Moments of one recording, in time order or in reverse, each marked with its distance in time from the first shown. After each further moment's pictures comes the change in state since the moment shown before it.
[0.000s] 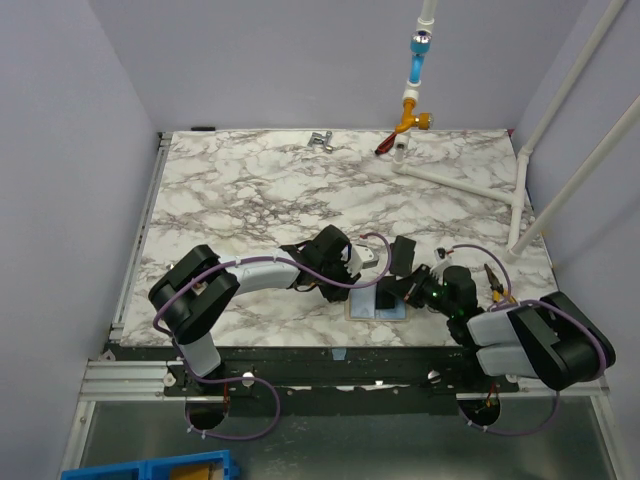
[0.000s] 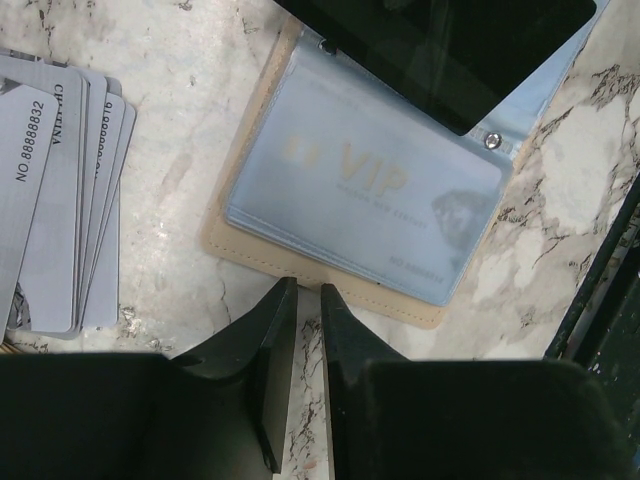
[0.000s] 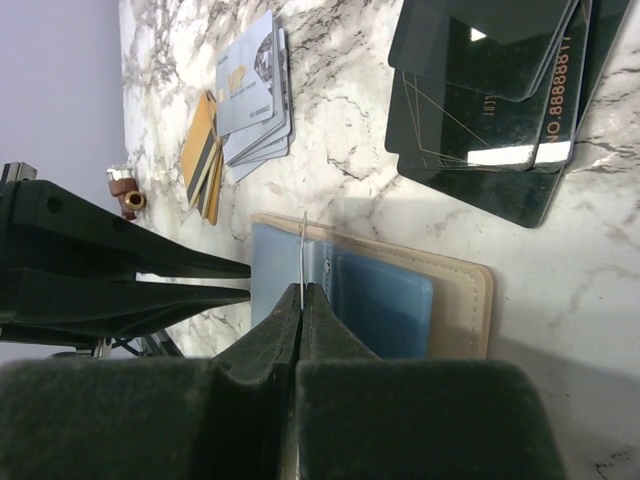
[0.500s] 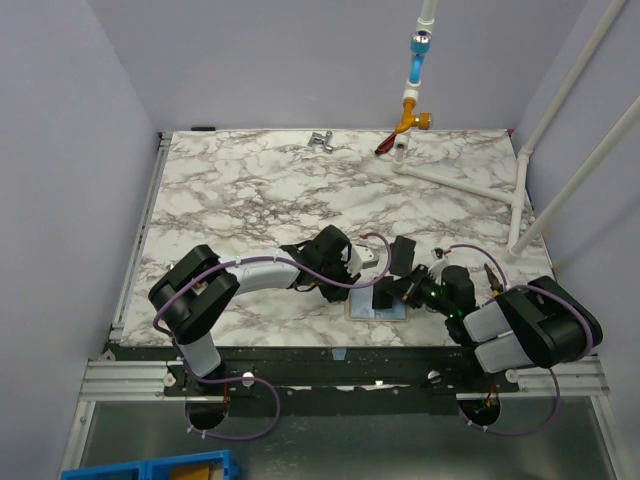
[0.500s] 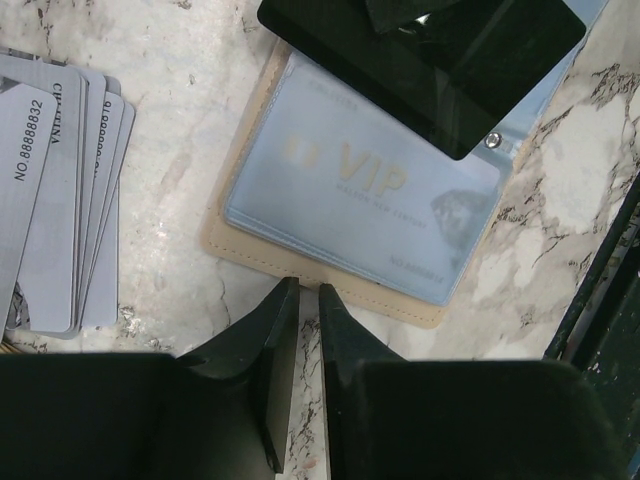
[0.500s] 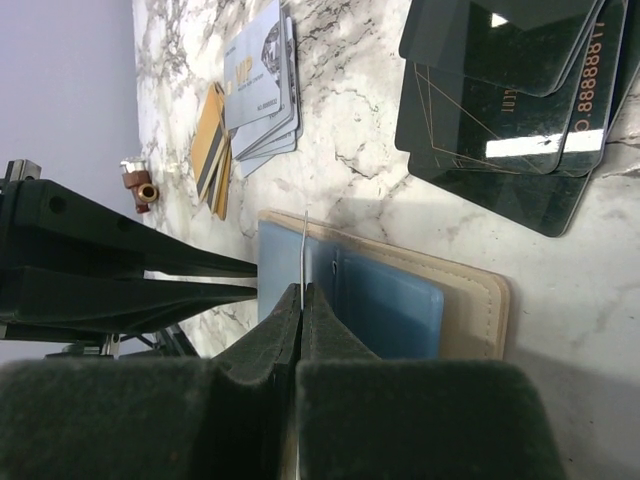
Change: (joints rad) left arm 0.000 0.000 0.000 -0.001 0.001 0.000; right arm 0.000 0.116 0.000 0.135 -0.037 0.034
